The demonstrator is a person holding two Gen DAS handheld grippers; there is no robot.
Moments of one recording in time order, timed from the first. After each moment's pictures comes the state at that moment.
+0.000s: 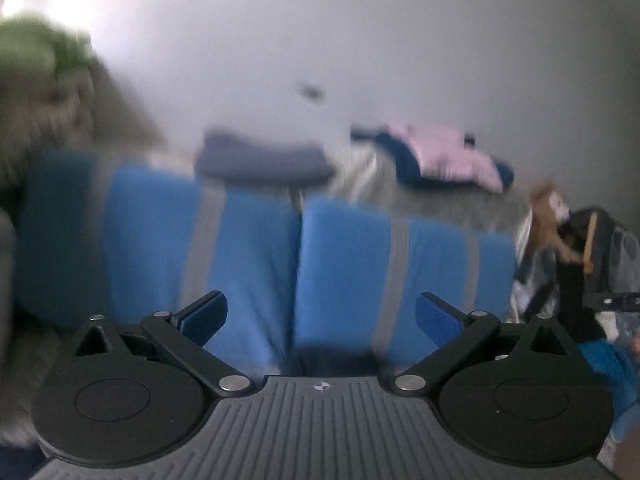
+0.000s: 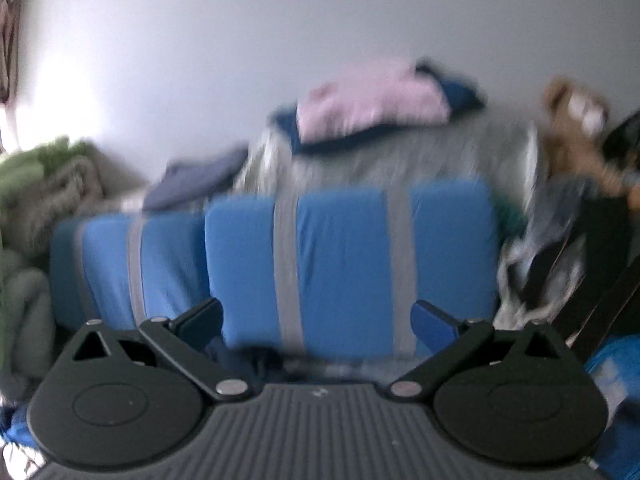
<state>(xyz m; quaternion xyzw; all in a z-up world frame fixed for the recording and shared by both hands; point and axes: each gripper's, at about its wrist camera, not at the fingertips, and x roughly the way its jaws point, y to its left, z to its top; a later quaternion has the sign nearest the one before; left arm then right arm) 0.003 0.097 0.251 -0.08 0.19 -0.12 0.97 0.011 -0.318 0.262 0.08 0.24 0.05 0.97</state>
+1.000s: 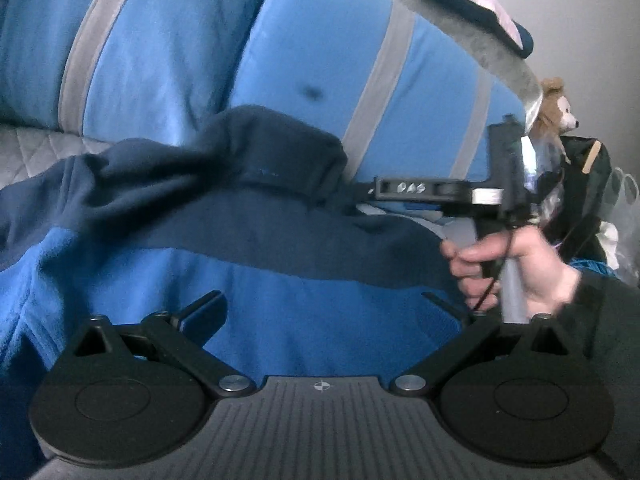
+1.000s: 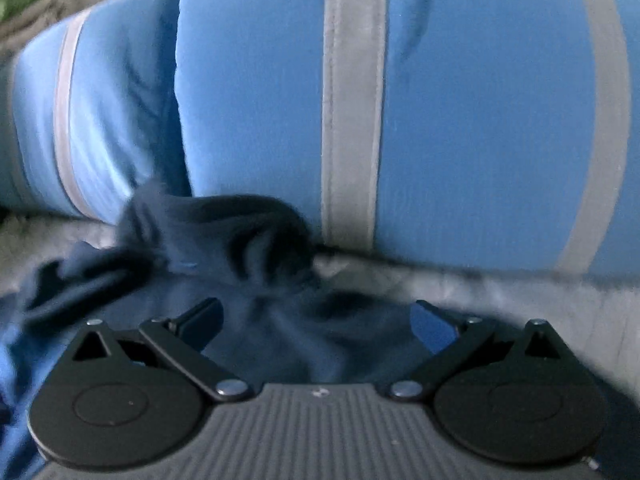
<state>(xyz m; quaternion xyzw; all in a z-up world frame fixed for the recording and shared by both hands) 0.078 0.032 0.046 -0.15 0.35 -0.19 0.91 0.230 -0.198 0.009 -0.01 0.36 0.12 0.92</state>
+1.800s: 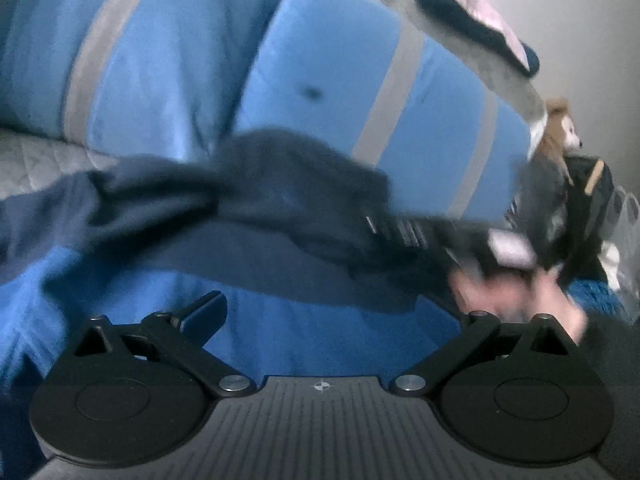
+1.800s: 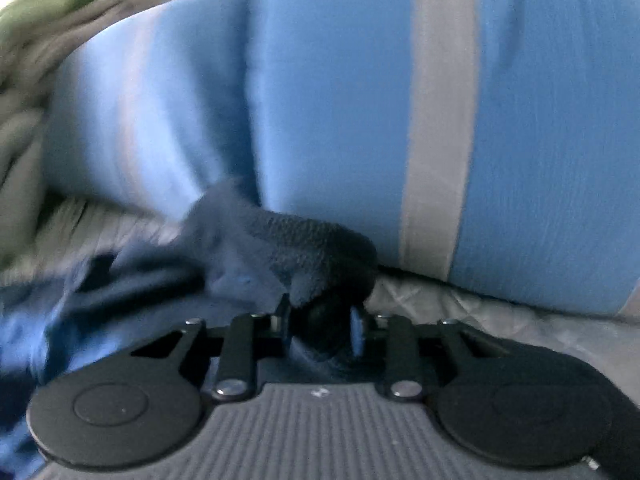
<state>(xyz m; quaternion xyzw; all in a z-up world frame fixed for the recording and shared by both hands) 0.082 0.041 0.052 -0.17 0.32 -0.17 0.92 0.183 -0.175 0.016 -0.04 0.31 0.23 0.92</state>
